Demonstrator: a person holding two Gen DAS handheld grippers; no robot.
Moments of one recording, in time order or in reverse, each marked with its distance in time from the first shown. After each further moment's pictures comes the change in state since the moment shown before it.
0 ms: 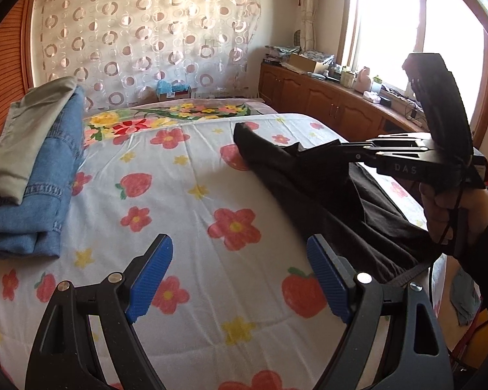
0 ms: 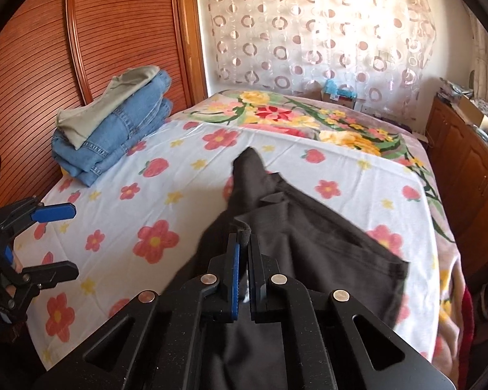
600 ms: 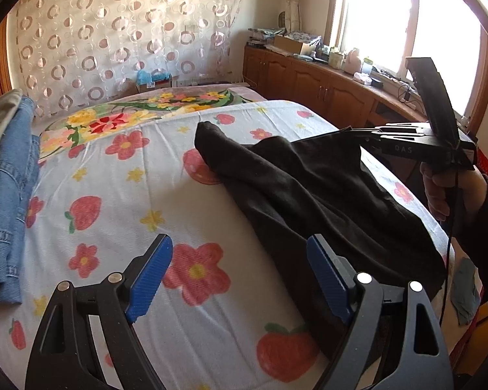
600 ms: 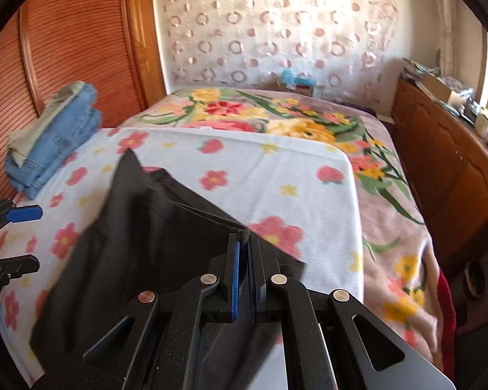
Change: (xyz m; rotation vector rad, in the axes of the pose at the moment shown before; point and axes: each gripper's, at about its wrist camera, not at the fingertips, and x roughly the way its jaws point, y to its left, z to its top) left arm 0.061 -0.027 0.031 0.049 0.086 -0.040; right arm 0.021 -0.084 -0.008 0.088 0.029 -0.125
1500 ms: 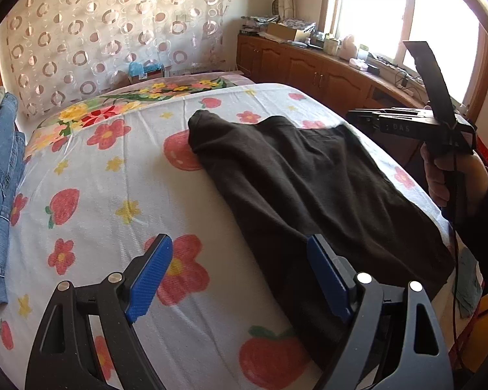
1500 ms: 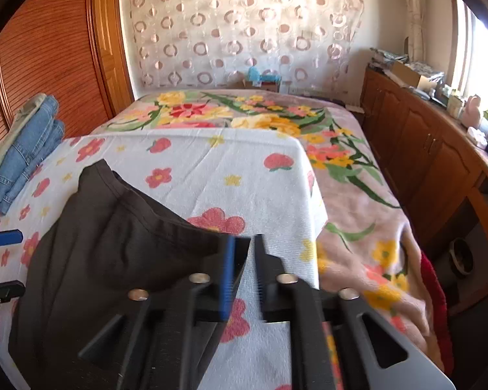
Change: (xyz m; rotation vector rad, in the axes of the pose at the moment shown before) left arm 0.010 -0.016 -0.004 0.026 0.044 -0.013; right arm 0.000 -0.014 -0.006 0.078 -0.026 -0.104
